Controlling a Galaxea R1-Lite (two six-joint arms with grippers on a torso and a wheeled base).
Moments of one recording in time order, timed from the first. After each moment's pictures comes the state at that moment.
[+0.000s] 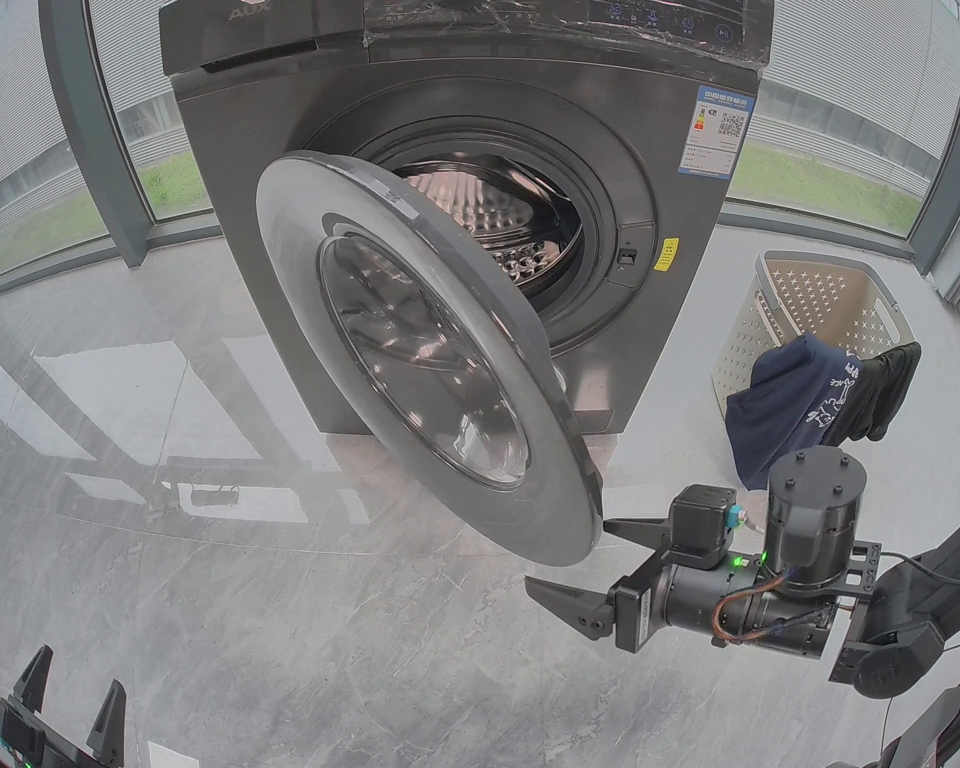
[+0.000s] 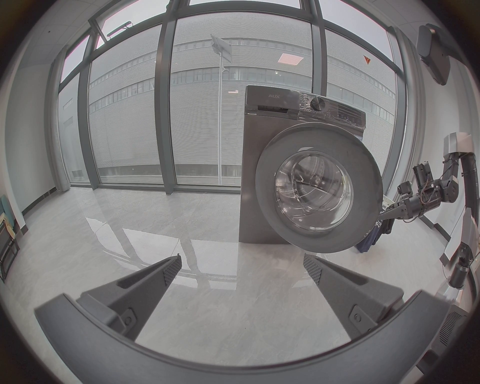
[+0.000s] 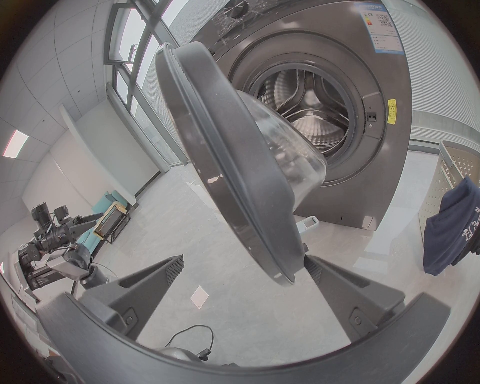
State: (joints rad) left arm -0.01 0.02 -0.02 0.00 0.02 -0.05; right arm 0.80 1.70 -0.51 -0.91 0.00 0.15
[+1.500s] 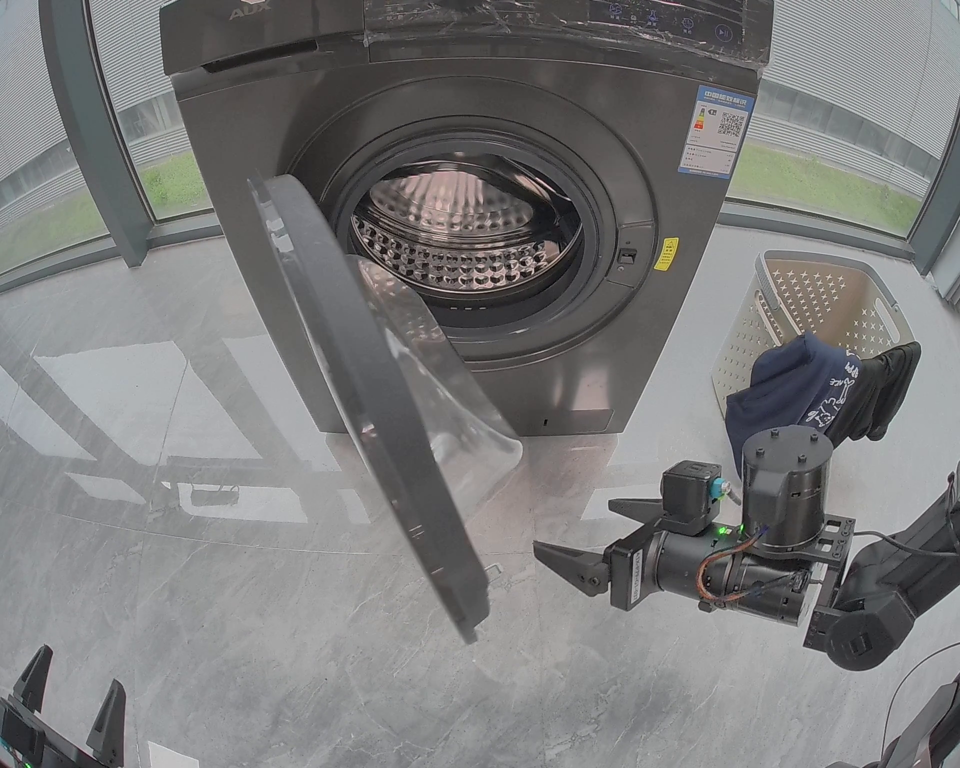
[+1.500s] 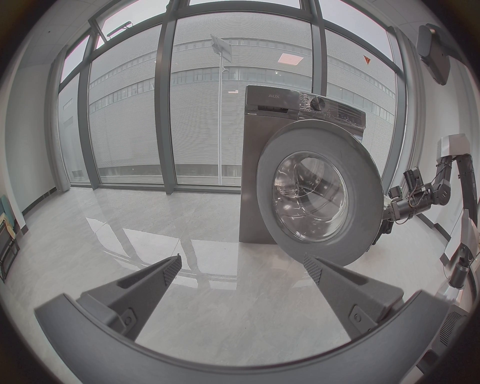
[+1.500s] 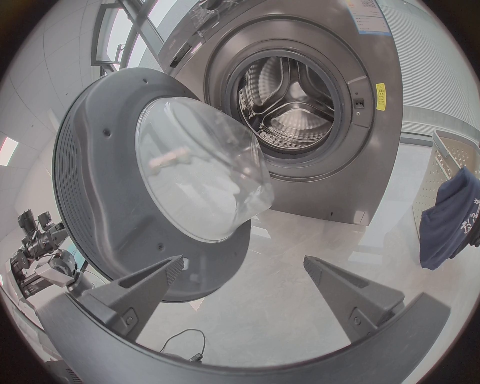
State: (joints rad) left arm -0.01 0.02 -0.02 0.00 0.02 -0.05; right arm 0.70 1.79 -0.57 -0.92 0.03 0.16
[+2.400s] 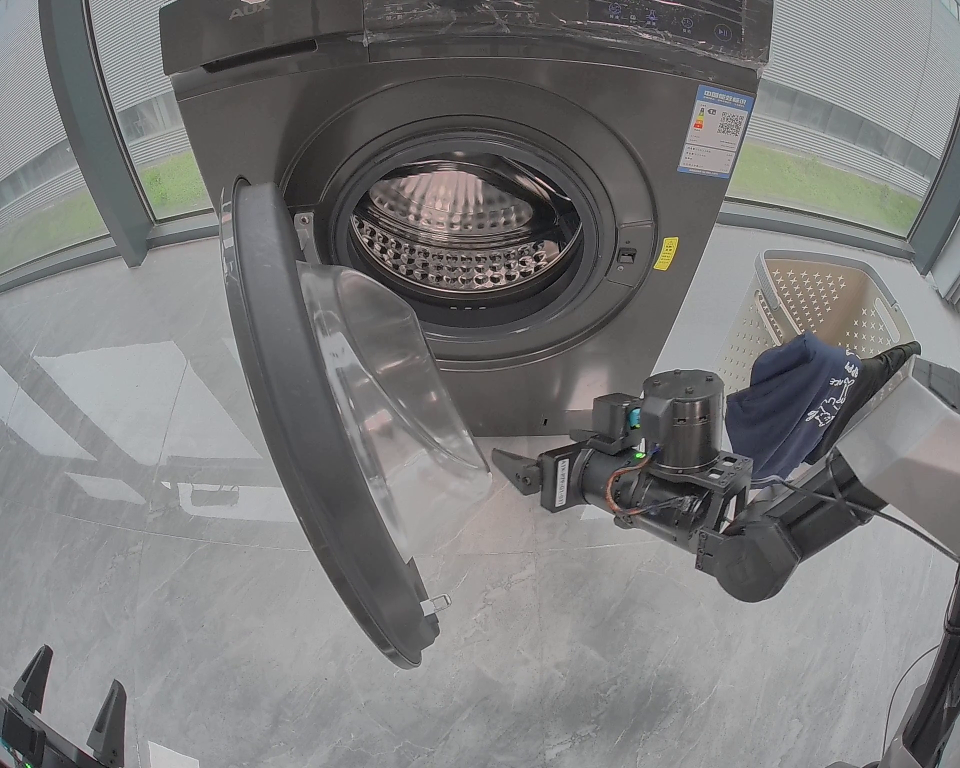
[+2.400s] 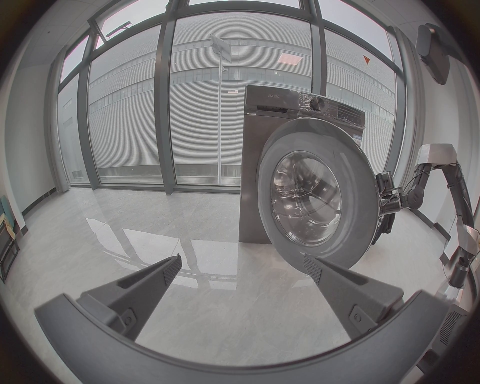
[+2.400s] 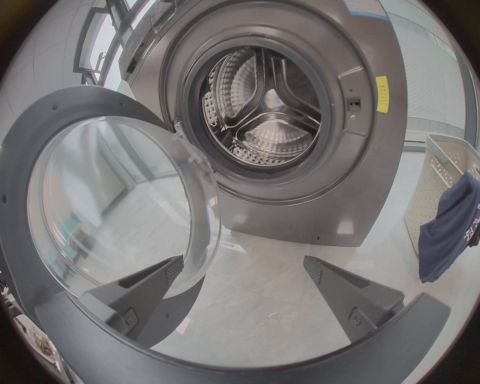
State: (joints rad) left arm -0.01 0.02 -0.02 0.00 0.02 -0.05; right arm 0.64 2.08 -0.98 -0.88 -0.05 0.17
